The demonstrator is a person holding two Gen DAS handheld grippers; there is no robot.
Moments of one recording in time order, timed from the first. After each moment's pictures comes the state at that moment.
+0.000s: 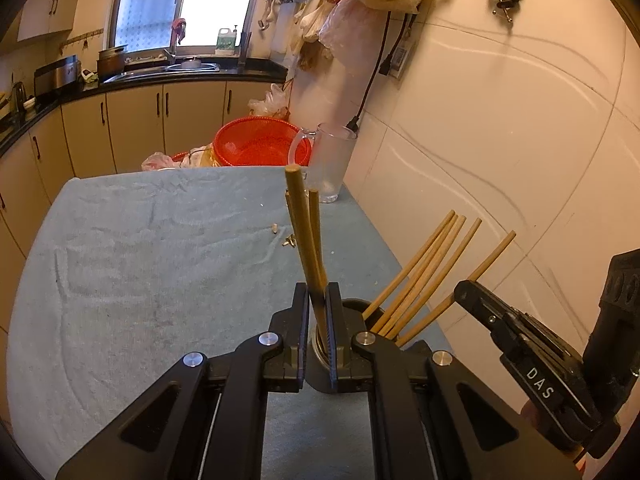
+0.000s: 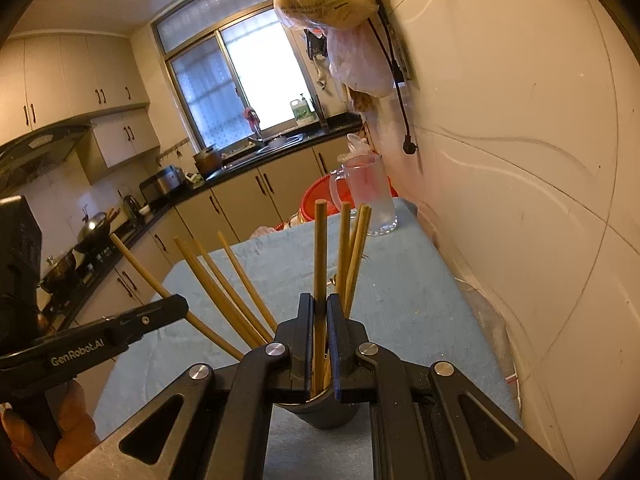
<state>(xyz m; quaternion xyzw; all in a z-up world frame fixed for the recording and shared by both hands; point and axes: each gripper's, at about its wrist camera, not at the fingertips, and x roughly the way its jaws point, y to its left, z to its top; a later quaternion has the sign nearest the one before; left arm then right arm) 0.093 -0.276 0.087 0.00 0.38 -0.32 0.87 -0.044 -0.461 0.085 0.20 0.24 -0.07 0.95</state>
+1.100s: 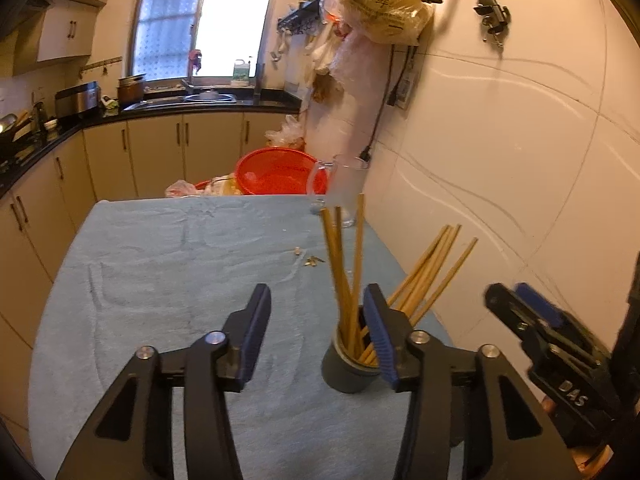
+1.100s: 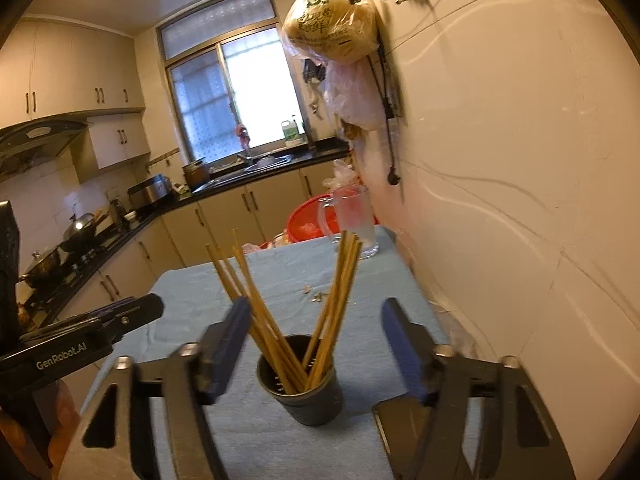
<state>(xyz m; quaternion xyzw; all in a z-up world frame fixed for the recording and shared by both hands) 0.061 -0.244 0.111 0.00 0.32 -0.28 0.90 -0.081 -0.437 0.117 0.16 0.21 -0.12 0.96</state>
